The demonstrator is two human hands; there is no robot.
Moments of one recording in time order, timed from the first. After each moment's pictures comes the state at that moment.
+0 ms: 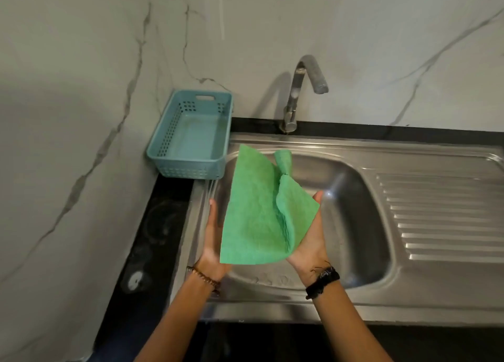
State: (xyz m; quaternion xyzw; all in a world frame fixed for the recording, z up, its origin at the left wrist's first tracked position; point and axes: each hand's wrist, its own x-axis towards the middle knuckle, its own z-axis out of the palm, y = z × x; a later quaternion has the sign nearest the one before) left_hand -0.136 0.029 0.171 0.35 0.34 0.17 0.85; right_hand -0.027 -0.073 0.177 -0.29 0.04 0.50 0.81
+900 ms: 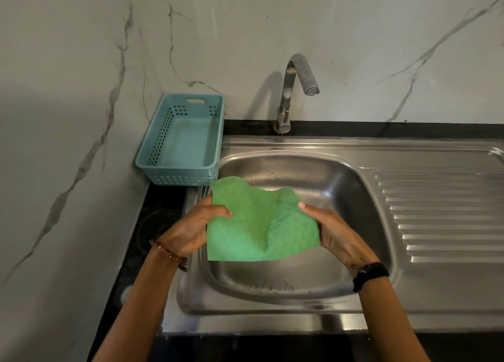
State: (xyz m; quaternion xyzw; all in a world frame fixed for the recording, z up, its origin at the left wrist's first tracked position) left_hand -0.117 0.087 0.199 0.51 0.27 0.00 0.82; right_hand 0.040 -0.114 0.175 -0.64 -0.10 0.48 0.59
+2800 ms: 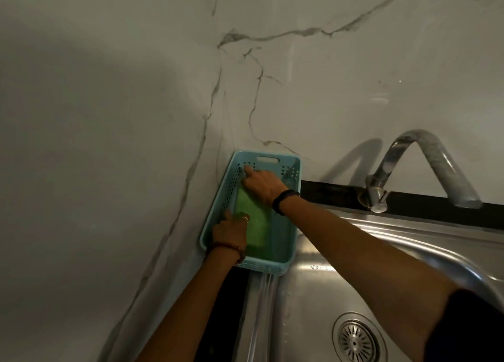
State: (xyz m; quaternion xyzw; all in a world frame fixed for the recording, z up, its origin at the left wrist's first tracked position) left_hand -0.047 0.256 0.183 0.88 0.42 -0.18 0.10; right_hand 0.086 0.275 0.193 -0.72 -0.69 -0.01 -0.06
